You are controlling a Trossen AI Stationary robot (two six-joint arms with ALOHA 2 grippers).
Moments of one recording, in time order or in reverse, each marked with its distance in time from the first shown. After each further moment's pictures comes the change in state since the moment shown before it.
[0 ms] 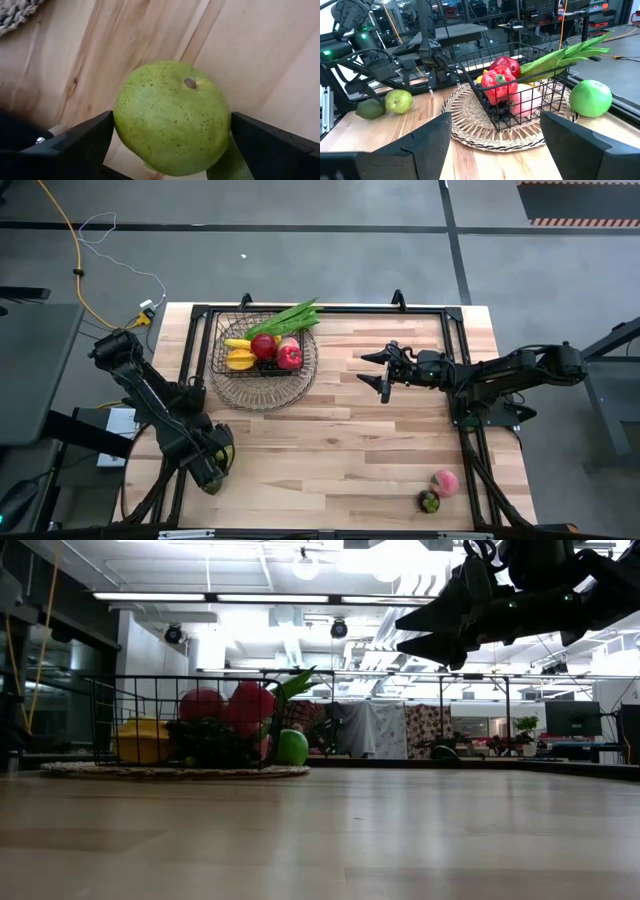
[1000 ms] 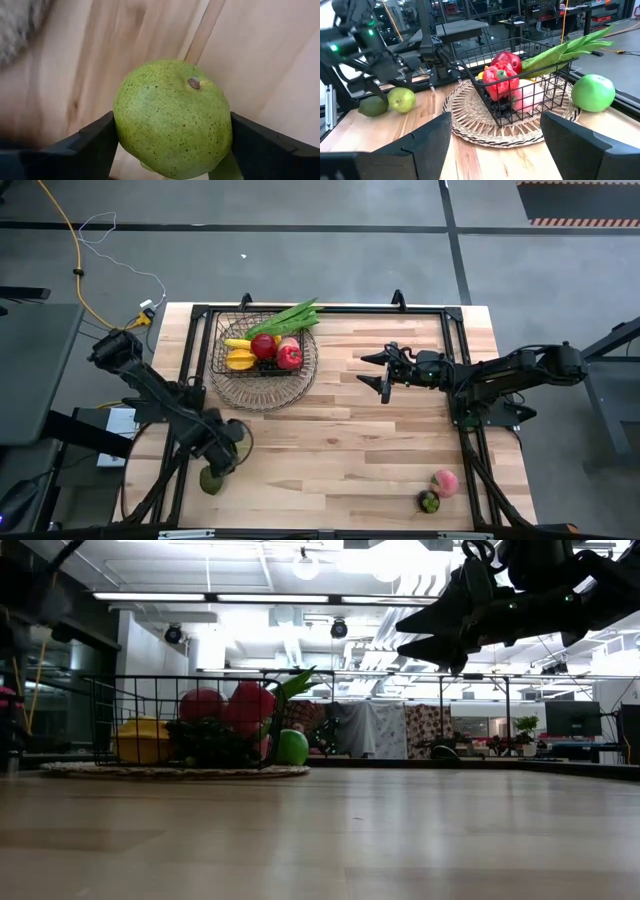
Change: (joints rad) left arm 0.172 -0.006 0.012 0.026 0.076 0.256; right arm 0.000 0.000 0.000 -0.018 -0.007 0.016
